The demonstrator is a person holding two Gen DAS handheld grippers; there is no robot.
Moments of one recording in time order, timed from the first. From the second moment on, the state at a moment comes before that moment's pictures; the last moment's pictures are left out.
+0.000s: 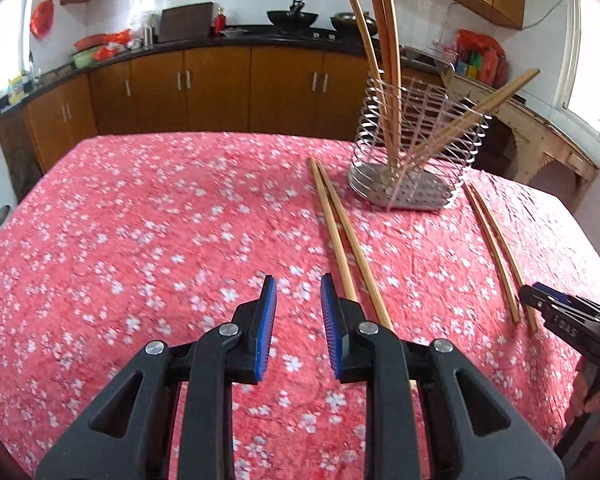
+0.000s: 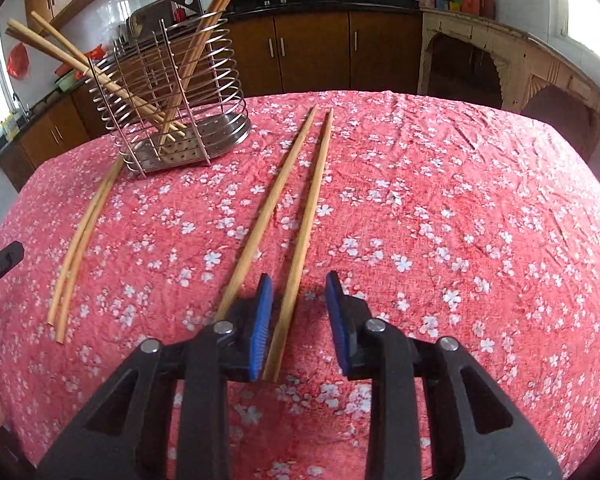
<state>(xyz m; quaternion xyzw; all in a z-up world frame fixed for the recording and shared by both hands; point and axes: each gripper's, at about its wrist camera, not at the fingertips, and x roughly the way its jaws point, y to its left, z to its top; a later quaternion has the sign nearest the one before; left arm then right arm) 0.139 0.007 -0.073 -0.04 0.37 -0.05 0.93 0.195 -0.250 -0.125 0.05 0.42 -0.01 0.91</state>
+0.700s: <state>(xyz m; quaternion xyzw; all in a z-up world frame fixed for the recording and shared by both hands) 0.150 -0.032 -0.100 -0.01 0.42 -0.08 0.90 0.203 -0.280 -0.127 0.08 0.42 -0.08 0.90</state>
